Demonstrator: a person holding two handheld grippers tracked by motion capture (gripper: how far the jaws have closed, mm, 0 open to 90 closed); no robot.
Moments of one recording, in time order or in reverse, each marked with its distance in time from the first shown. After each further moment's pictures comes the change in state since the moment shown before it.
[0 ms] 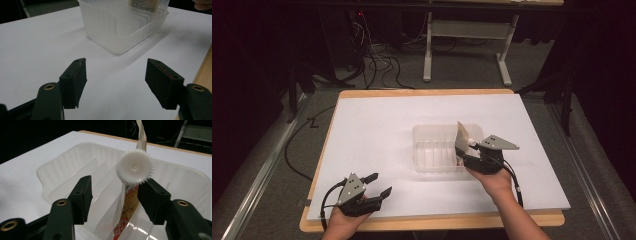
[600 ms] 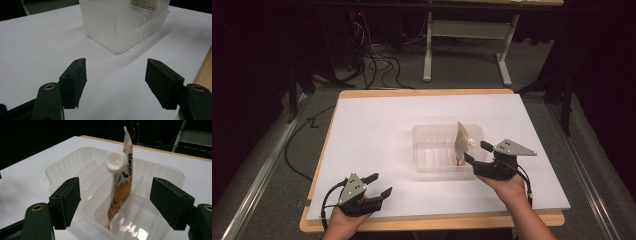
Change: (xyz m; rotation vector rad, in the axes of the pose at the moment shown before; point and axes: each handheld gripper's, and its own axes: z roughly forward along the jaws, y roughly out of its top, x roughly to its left) left arm -0.001 -0.001 0.003 0.008 -0.002 -0.010; right arm -0.008 -0.003 -0.038 -0.037 0.005 -0.002
